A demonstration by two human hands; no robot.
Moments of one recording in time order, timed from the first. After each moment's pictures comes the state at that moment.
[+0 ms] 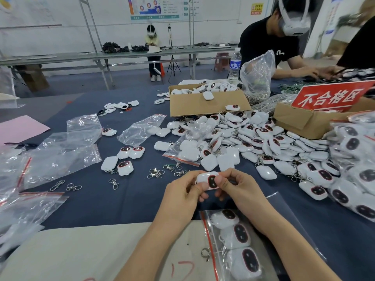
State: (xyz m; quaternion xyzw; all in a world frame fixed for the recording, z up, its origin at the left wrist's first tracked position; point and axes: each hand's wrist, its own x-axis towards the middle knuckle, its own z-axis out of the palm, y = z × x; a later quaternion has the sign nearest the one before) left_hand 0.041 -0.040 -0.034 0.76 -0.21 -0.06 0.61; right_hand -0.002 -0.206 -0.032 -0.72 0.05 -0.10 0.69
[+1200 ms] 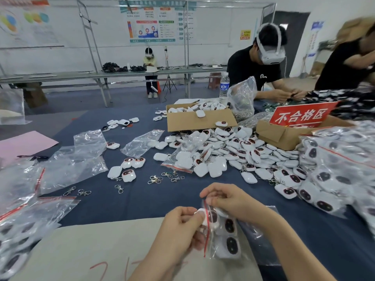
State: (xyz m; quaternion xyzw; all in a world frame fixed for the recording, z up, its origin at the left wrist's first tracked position) left_hand -0.048 -0.022 -0.006 0.69 -0.03 -0.20 0.69; right_hand -0.037 -0.212 0.001 -0.83 -0.04 0.03 0.55
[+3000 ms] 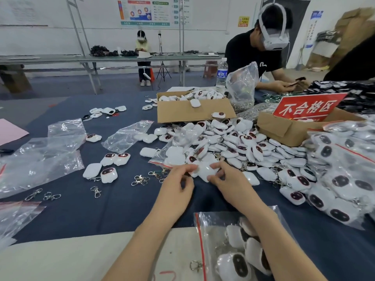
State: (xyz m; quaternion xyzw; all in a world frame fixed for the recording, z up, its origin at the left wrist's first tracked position) left_hand 0.066 -0.067 -0.033 0.79 -0.24 0.01 0.57; right_hand 0.029 -0.242 -0.026 -0.90 0.15 -0.09 0.40
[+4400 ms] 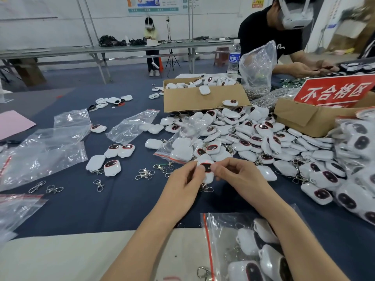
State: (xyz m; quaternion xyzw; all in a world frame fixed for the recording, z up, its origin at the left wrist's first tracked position) left_hand 0.062 -0.066 -0.026 0.78 -0.26 -0.02 0.56; right_hand 0.028 -0.241 -0.026 -0.76 0.04 -0.09 0.64
